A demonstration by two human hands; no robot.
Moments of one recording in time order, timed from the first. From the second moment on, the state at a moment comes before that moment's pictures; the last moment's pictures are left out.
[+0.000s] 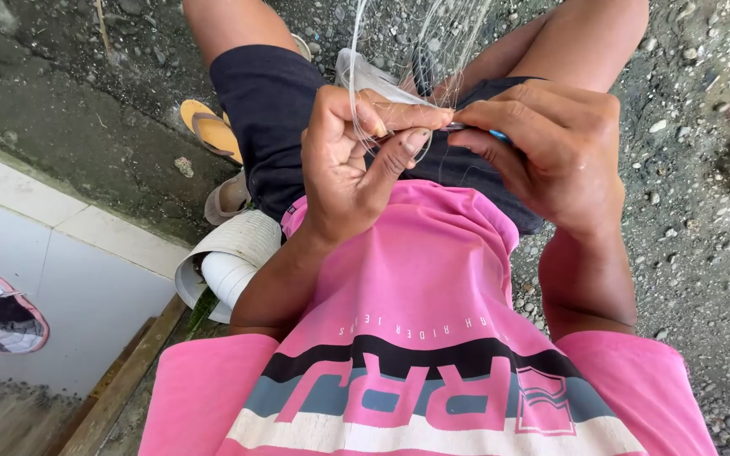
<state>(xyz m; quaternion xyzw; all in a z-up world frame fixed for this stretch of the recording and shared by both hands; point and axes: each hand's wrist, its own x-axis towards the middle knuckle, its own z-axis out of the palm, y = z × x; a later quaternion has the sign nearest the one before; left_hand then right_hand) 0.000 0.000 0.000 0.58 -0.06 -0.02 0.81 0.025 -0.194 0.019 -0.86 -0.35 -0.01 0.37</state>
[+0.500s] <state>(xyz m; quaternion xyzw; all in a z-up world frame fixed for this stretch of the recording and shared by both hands) 0.001 0.003 0.000 0.62 -0.07 -0.02 0.78 0.026 -0.193 0.025 -0.87 -0.37 -0.02 0.32</state>
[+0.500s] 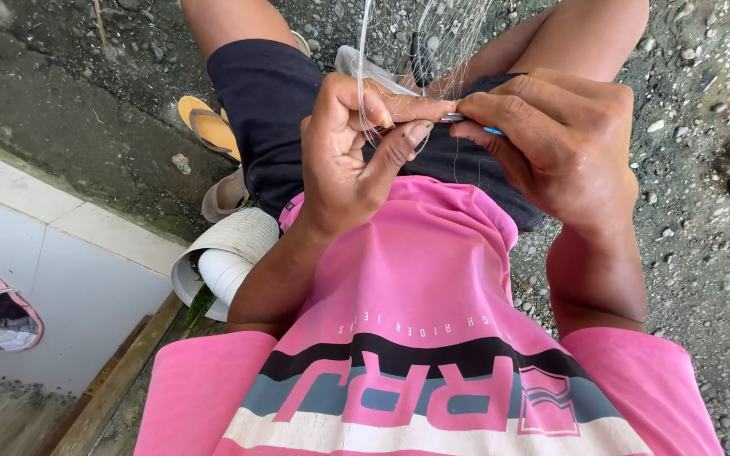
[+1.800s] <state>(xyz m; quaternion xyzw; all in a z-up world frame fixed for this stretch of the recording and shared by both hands) 0.077 0.078 -0.012 0.42 -0.04 -0.02 0.91 0.044 -0.315 -0.168 -0.92 0.25 0.01 0.29</state>
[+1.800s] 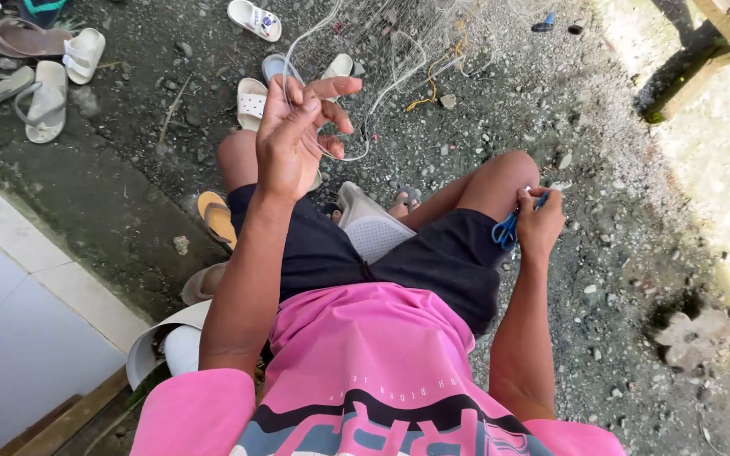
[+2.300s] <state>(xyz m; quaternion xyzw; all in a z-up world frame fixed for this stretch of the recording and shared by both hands) 0.082 0.072 -0.011 0.27 -0.04 -0.02 0.96 0.068 -0.247 -0.036 -0.87 0.09 -0.07 0.48</state>
